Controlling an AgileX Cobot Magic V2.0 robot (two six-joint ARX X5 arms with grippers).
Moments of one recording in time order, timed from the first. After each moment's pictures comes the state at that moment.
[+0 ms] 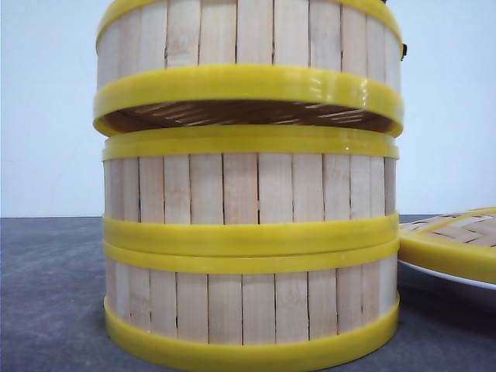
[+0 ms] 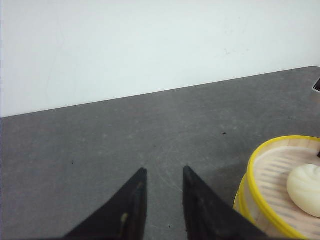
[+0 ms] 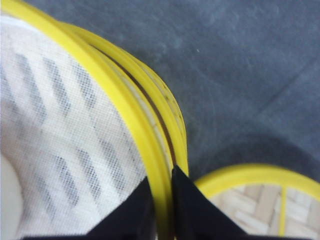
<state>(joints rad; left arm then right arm) -0.64 0.65 1.40 -1.05 -0.38 -0.07 0.57 1.73 1.68 -1.17 -0.11 0.06</state>
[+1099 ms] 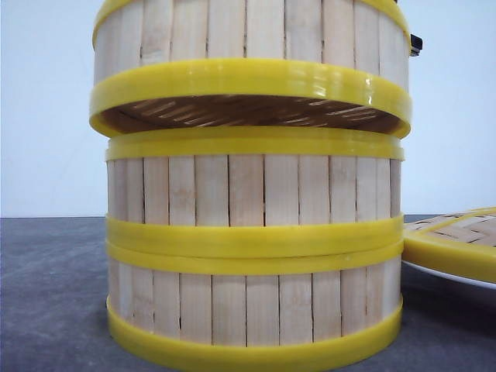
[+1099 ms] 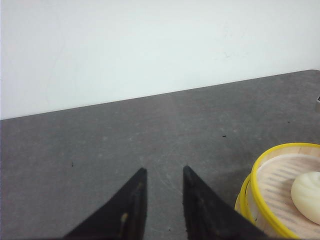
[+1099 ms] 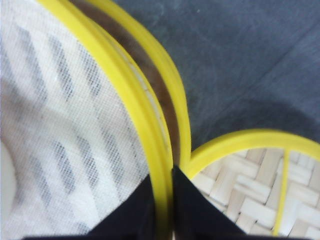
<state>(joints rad) -0.64 0.65 1.40 -1.04 -0.38 -0.07 0.57 1.72 1.69 -1.28 -0.07 0.08</state>
